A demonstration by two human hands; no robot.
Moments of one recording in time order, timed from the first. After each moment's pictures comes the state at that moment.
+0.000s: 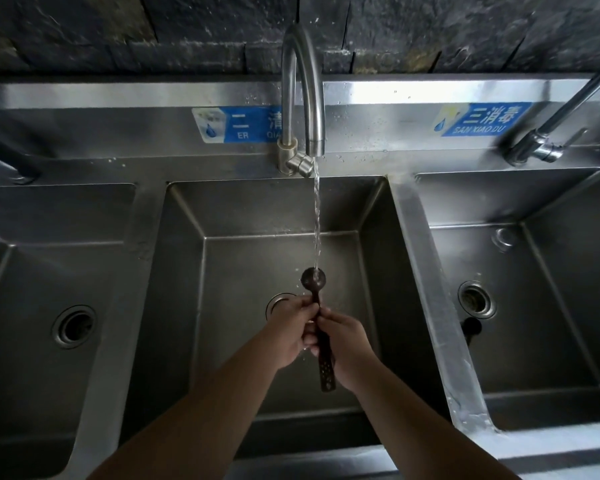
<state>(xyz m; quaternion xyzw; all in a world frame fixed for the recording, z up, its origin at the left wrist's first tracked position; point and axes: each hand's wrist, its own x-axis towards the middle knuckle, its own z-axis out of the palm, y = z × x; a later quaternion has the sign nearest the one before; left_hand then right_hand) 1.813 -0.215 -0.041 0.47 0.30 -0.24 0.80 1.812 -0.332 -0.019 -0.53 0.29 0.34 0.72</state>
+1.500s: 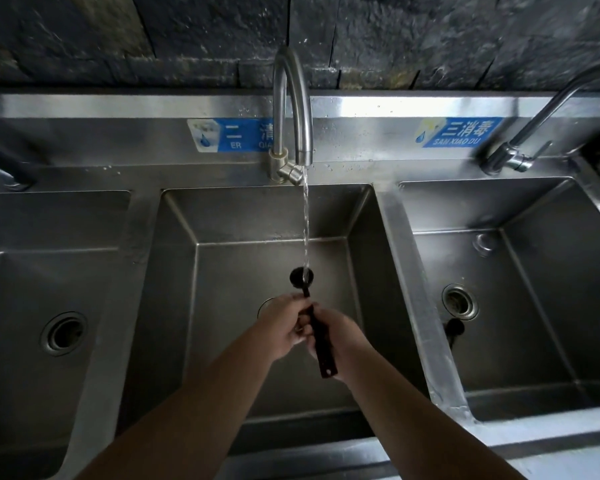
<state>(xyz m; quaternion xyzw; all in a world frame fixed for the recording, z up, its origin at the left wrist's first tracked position) 1.822 -0.217 -0.010 0.46 0.34 -0.24 0.78 1.817 -0.335 0.025 -0.43 0.36 0.39 0.74</state>
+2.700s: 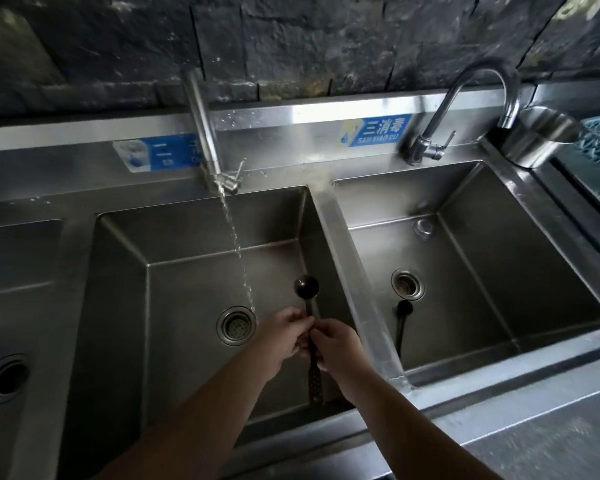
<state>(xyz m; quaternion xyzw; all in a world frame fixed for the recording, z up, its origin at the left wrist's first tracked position) 1.800 -0.311 0.027 0.60 0.25 -0.27 0.71 1.780 -0.435 0.036 -0.72 0.21 0.25 0.61</state>
